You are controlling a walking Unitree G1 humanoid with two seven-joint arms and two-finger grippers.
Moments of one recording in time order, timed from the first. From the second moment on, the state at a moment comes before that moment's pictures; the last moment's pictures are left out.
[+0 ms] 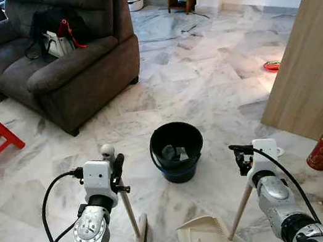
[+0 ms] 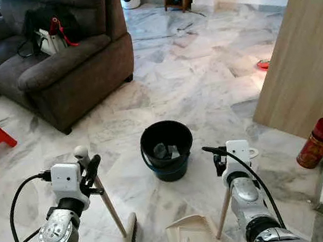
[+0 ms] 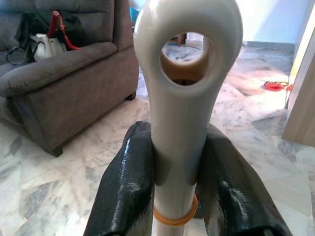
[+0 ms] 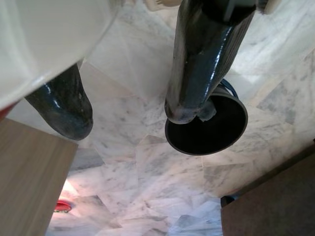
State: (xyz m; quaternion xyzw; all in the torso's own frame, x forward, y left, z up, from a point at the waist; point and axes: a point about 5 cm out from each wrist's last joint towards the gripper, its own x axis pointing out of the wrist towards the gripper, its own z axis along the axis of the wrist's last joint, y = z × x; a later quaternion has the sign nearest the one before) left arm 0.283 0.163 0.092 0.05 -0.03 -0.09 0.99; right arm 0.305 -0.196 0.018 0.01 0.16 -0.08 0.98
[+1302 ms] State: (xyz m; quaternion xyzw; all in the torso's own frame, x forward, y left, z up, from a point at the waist) left arm 0.283 0.162 0.091 0.05 -0.03 -0.10 0.99; right arm 0.305 -0.193 0.018 0.00 0.16 -0.06 0.99
